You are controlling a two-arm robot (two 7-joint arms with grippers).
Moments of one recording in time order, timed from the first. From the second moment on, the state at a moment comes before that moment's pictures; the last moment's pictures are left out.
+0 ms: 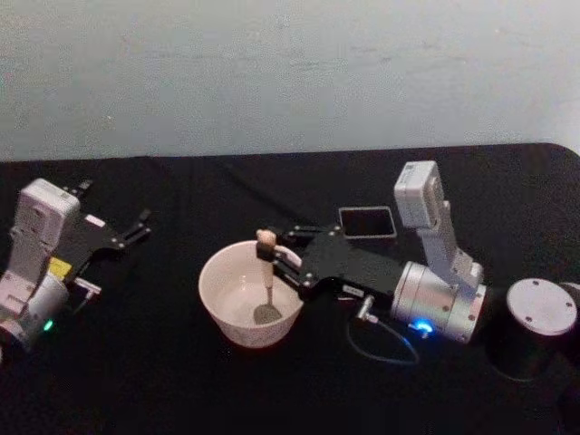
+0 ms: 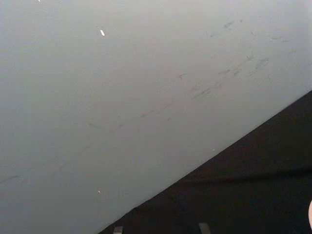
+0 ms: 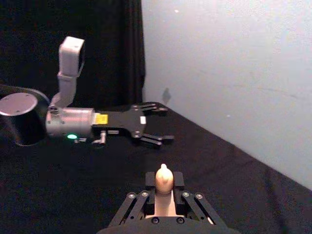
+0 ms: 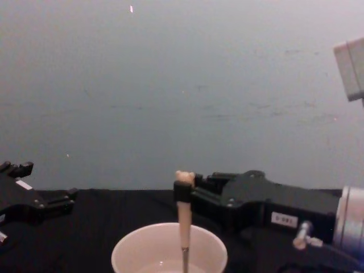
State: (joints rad) left arm -0.20 0.60 0.45 -1.41 -0.25 -0.12 0.03; right arm 0.31 0.41 -0.55 -1.45 0.46 -0.05 0.63
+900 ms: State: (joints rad) left arm -0.20 0.60 0.45 -1.41 -0.25 -0.12 0.03; right arm 0.43 0.28 -0.59 -1.28 0.45 -0.08 0.60
